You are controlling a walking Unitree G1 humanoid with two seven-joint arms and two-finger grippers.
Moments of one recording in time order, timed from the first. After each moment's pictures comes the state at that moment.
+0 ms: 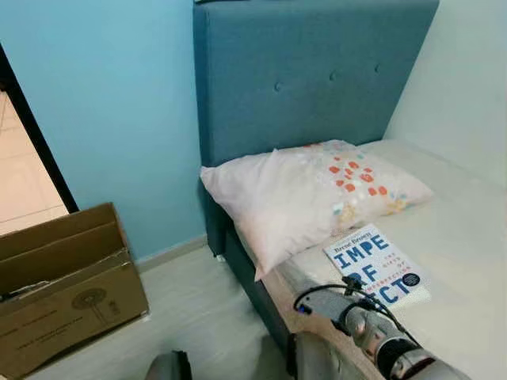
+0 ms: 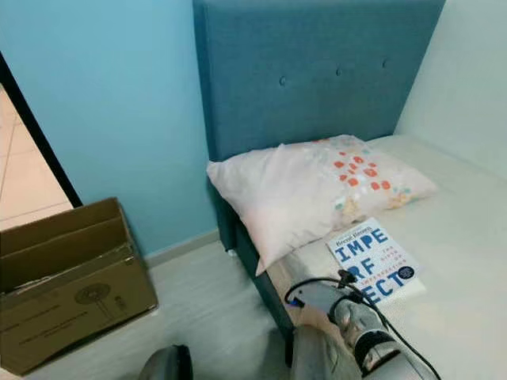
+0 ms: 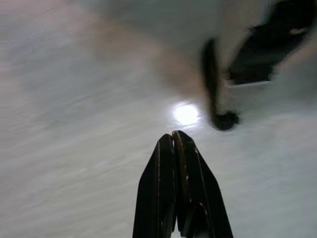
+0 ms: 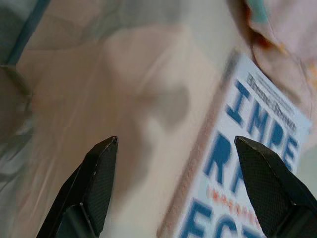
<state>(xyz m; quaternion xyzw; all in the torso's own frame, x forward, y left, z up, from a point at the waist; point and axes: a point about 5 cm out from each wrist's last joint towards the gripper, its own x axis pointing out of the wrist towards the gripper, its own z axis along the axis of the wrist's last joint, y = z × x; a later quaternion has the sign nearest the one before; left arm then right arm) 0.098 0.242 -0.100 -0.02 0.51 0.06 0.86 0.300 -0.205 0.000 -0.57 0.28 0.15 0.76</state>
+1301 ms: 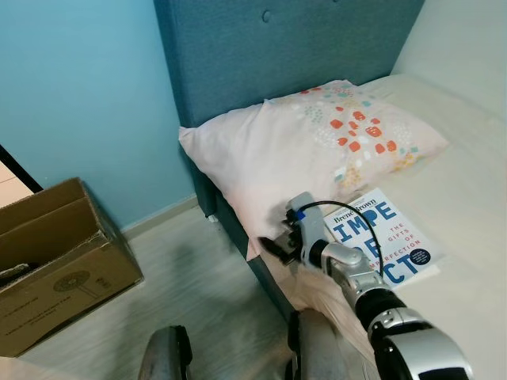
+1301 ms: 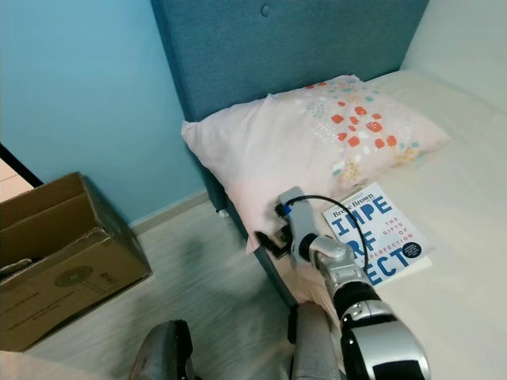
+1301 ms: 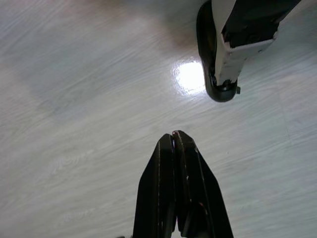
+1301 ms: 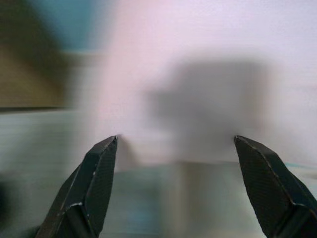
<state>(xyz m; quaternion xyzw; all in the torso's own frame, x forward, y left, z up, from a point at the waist) 0.089 0.241 -0.100 -0.01 0.49 0.03 0.87 0.371 -0.168 0.100 -0.19 0.14 0.18 0.96</state>
